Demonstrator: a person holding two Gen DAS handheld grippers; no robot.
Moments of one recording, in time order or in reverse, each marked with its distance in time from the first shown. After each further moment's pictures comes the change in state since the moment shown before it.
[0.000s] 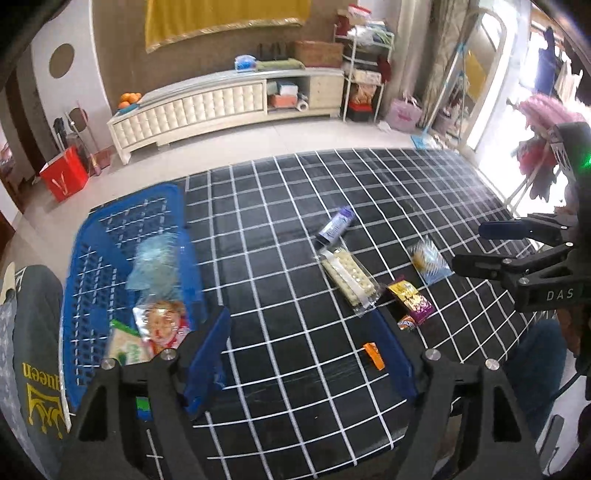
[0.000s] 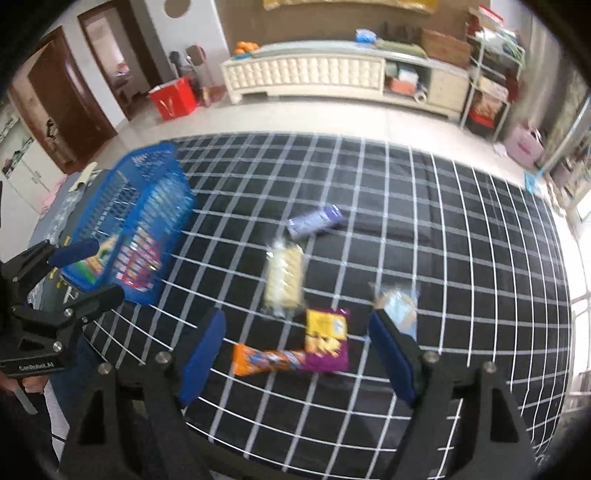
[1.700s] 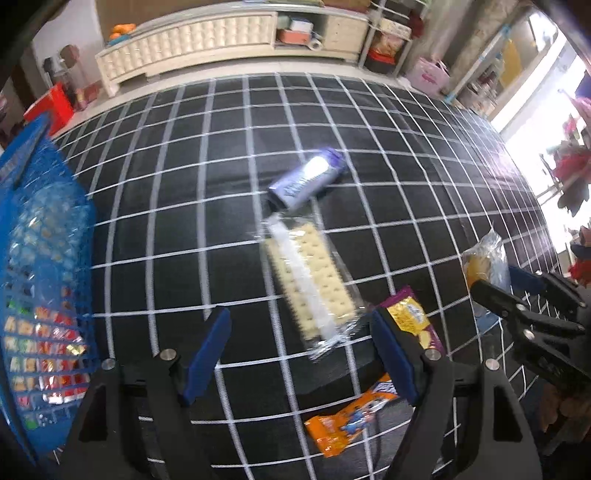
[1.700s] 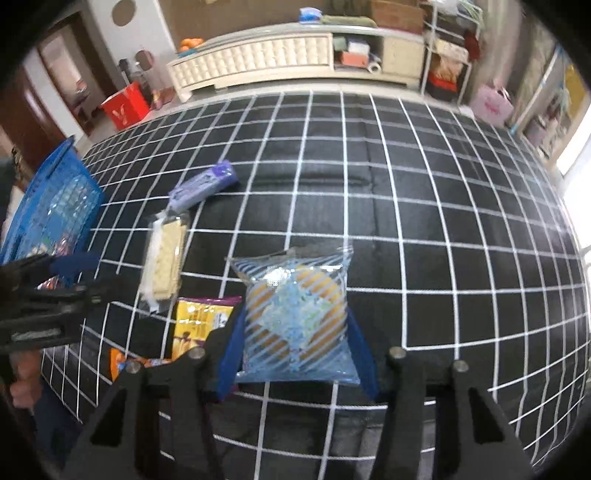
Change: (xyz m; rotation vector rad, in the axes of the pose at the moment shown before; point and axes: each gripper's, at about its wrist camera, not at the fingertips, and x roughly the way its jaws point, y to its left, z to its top) left arm 0.161 -0.048 0.031 -0.129 0.233 -0.042; right arm 0.050 -0.099 -0.054 0.111 0.004 -0.077
